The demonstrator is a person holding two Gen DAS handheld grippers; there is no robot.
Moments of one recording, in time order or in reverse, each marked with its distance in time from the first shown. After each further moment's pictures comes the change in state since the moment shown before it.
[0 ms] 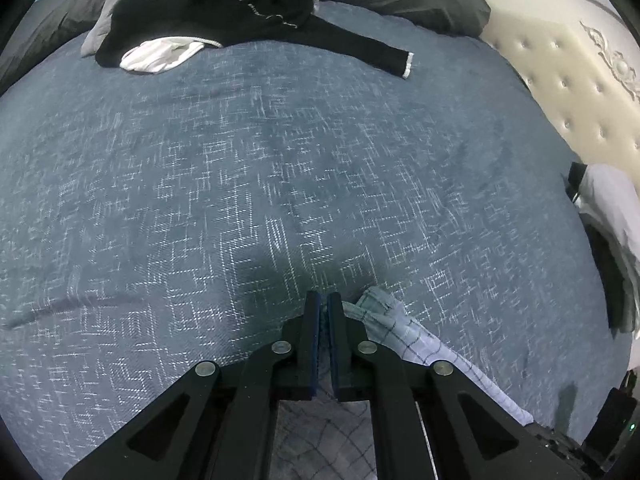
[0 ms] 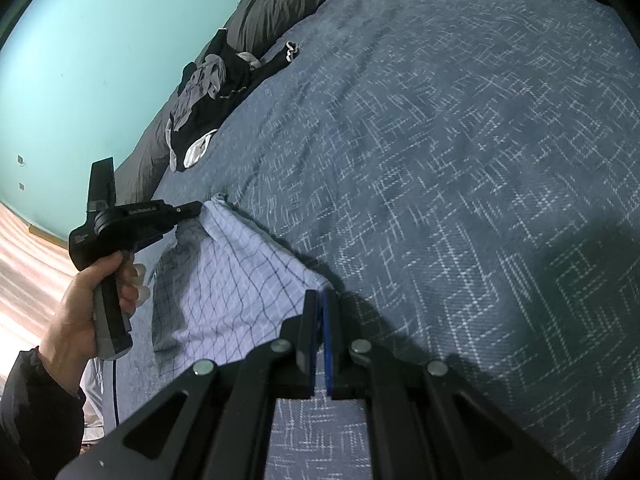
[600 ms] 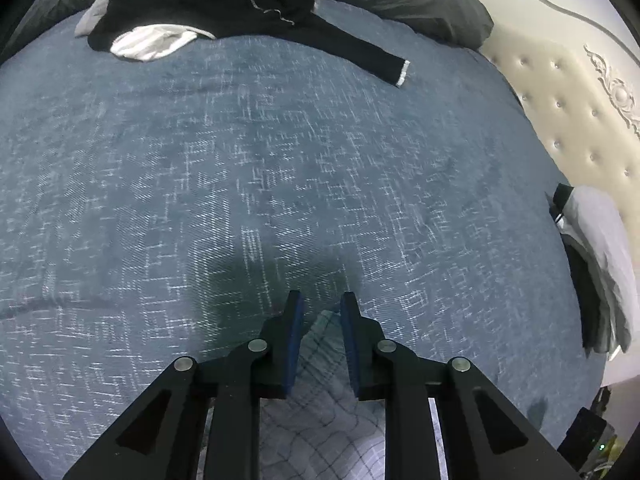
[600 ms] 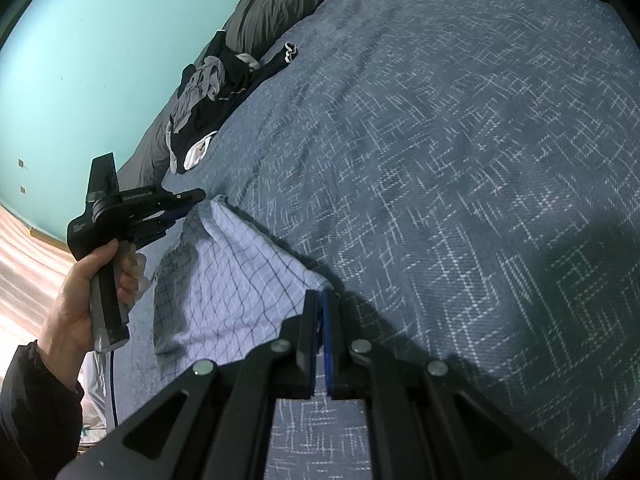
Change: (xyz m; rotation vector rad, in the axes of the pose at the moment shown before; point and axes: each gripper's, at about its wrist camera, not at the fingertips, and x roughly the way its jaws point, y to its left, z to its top) left arm 0.007 -0.005 0.009 -0.053 0.017 -0.076; right arm 0.000 -0.001 0.000 0.007 0.000 0.004
